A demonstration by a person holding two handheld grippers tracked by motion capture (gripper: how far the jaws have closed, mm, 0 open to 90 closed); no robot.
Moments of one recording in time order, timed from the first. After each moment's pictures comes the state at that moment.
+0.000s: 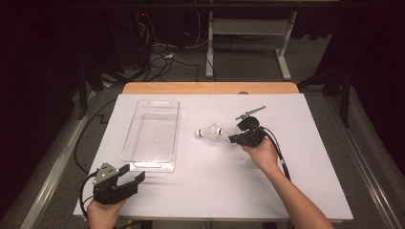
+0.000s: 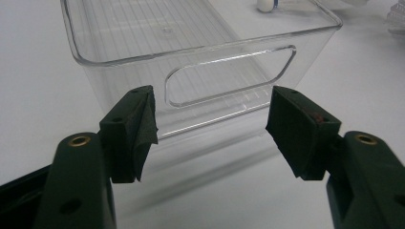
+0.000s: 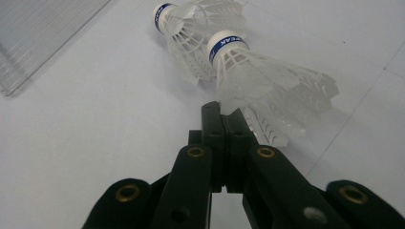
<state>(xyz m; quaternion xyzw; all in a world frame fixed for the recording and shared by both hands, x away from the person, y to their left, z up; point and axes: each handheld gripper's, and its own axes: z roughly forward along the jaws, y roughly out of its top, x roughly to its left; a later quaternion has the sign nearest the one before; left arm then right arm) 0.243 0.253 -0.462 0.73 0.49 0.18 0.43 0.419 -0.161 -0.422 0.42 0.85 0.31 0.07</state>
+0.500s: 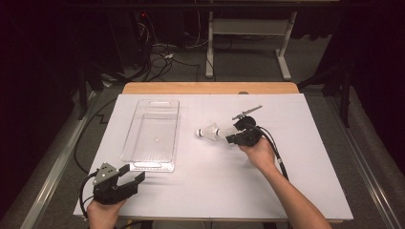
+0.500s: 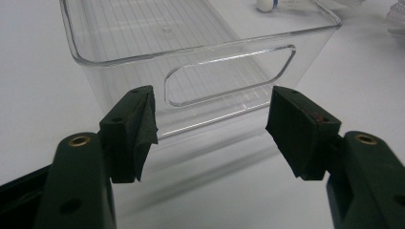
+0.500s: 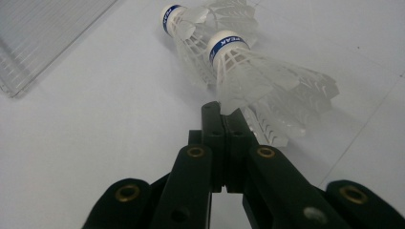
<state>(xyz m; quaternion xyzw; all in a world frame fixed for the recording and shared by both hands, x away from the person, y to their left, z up) 0.243 0.253 -0.462 0.73 0.49 0.18 0.43 0.421 -0.153 -0.422 0.41 0.86 0.30 0.06</state>
